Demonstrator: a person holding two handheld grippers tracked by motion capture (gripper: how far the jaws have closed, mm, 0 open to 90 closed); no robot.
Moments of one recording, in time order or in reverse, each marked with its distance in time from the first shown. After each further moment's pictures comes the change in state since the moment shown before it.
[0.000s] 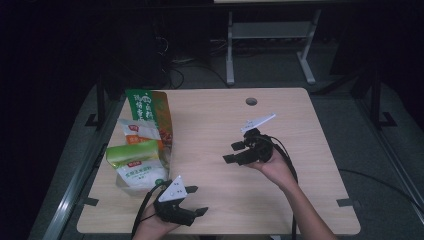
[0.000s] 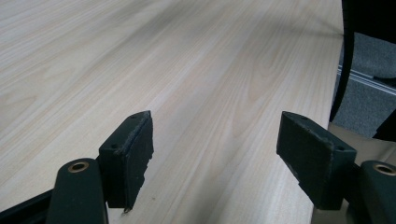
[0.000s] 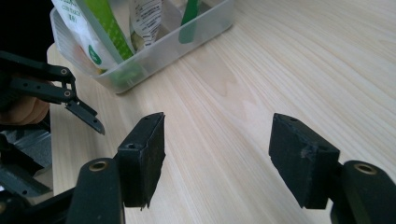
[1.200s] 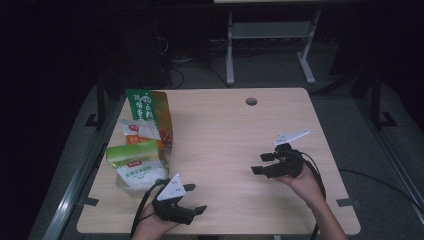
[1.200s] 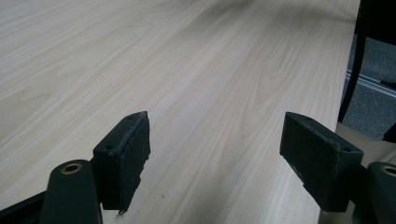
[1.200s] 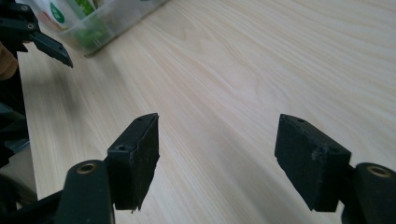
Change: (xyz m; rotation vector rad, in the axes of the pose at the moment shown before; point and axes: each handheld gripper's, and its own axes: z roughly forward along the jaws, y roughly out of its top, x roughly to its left) left arm 0.003 0.000 -0.002 -0.010 0.020 -0.017; right arm -0.020 -0.075 -0.045 -0.012 -0.088 0.103
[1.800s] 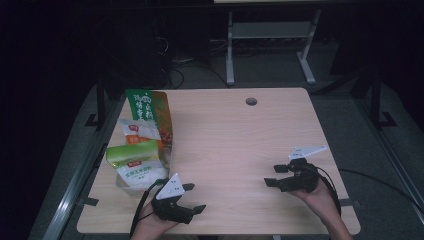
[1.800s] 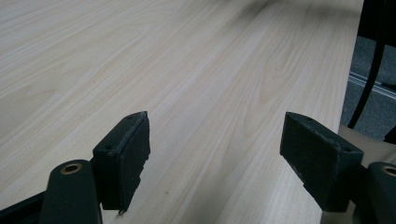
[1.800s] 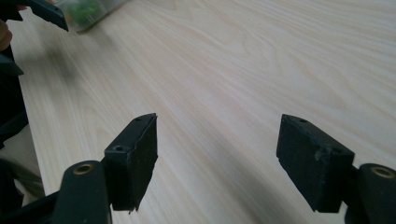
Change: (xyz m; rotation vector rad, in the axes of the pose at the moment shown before) left arm 0.002 -0.001 -0.002 0.005 0.005 -0.015; right arm 0.001 -0.045 -0.023 -0.016 -0.035 0.029
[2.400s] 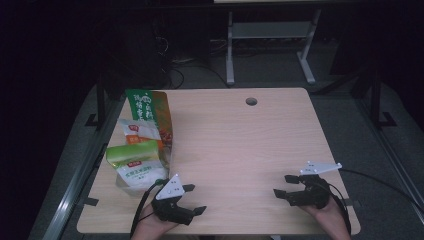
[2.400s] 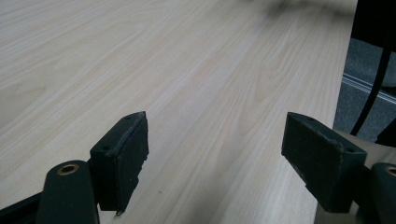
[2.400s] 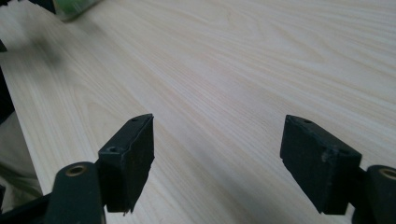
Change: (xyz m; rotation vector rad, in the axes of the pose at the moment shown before) left arm -0.001 -0.001 0.001 -0.005 -0.020 -0.011; right arm 0.008 -0.043 -0.016 -0.059 -0.075 0.018
